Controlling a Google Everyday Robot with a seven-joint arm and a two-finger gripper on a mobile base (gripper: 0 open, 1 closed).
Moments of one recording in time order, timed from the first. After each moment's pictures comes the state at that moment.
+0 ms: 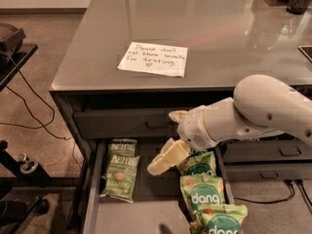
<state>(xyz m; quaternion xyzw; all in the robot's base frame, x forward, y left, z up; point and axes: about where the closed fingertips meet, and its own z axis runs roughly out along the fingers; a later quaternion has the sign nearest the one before) 0.451 -0.011 0.768 -0.51 0.75 0.29 0.30</state>
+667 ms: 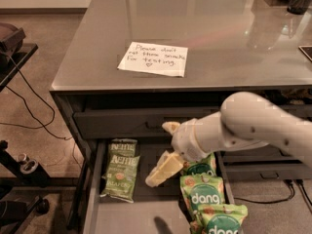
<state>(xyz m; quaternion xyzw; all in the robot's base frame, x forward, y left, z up) 0.449 0.001 0.721 -0.54 0.73 0.29 0.30</state>
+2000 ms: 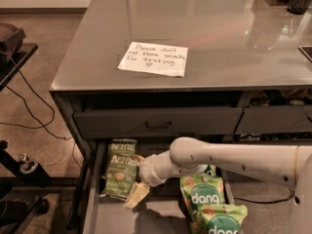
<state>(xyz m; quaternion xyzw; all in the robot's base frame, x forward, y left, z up) 0.461 0.104 0.508 -0.61 0.65 0.34 0.29</state>
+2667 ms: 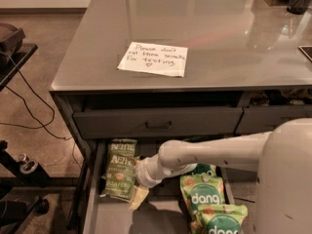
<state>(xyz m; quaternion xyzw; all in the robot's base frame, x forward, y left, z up) 0.473 0.103 0.458 -0.69 0.62 0.25 0.27</state>
